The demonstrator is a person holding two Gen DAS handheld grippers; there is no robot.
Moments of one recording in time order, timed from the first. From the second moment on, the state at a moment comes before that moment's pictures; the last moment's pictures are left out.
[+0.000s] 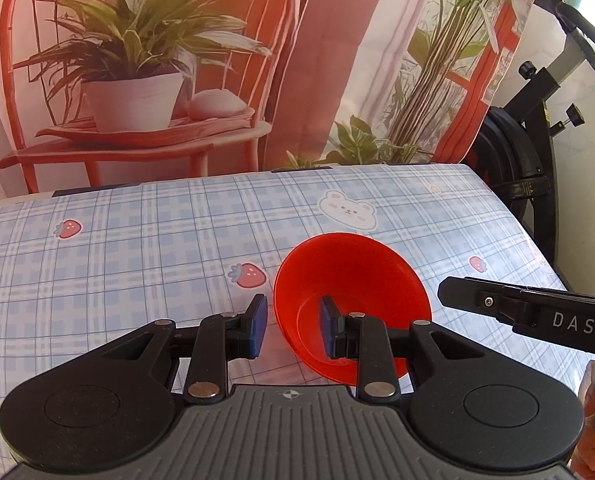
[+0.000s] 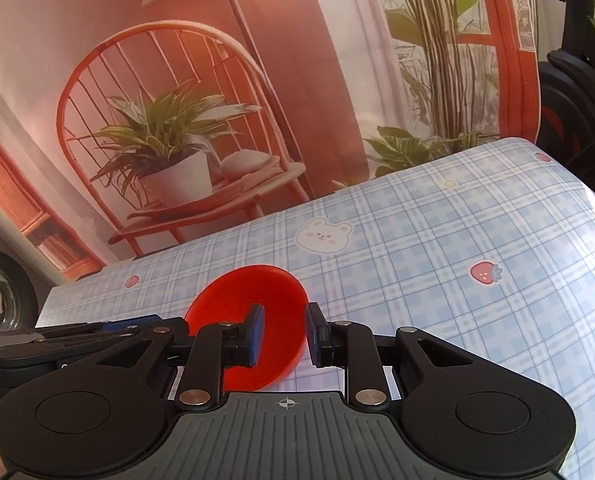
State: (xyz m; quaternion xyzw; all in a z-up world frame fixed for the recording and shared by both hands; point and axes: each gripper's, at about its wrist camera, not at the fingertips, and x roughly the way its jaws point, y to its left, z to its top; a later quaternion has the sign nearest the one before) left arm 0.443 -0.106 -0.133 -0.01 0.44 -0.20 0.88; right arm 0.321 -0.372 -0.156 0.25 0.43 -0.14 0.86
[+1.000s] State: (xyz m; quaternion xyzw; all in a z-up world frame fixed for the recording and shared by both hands) left arm 0.410 -0.114 -0.102 -0.01 0.41 -0.22 0.89; right arm 0.300 -0.363 -0.148 0.24 0.43 -0.16 0.85
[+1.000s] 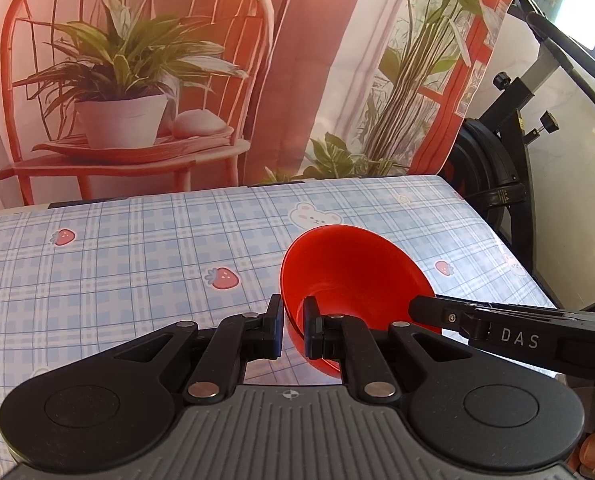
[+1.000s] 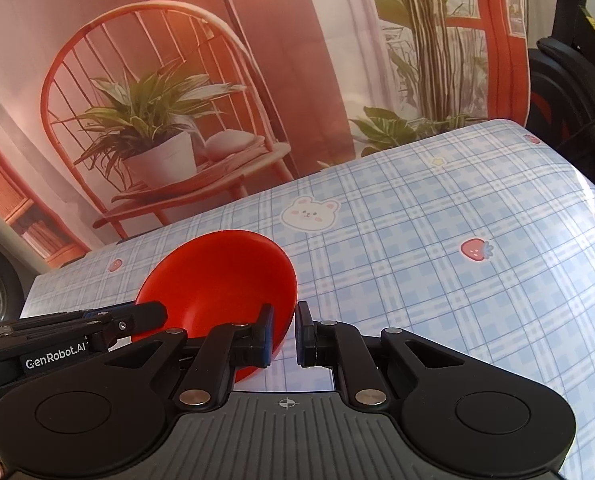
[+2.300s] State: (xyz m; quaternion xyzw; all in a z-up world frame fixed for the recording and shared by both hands) left arm 0.286 -0.130 -0.099 0.01 0.40 -0.25 0.88; right arm 0.157 -0.330 -0.122 0.25 0.38 -0.19 0.87
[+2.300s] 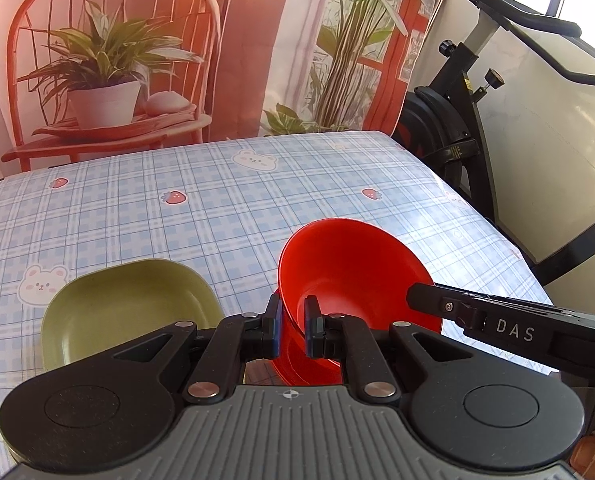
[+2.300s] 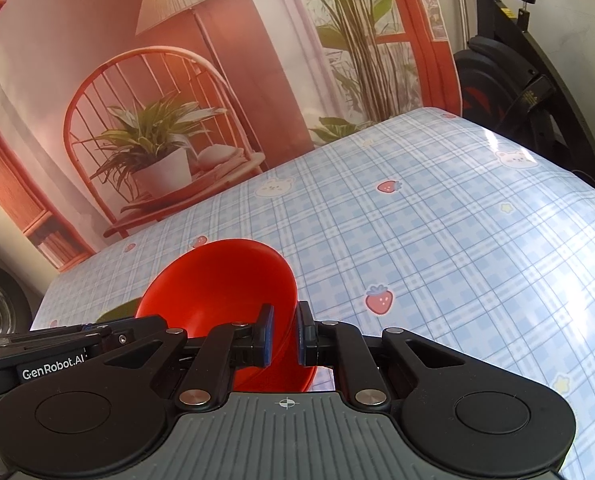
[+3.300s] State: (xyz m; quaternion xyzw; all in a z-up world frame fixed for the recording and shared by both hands) left arm 0.283 -0.132 -0.118 0.03 0.44 -0.24 0.87; right arm 0.152 -0.332 -0.136 0.26 0.39 -0.18 0.86
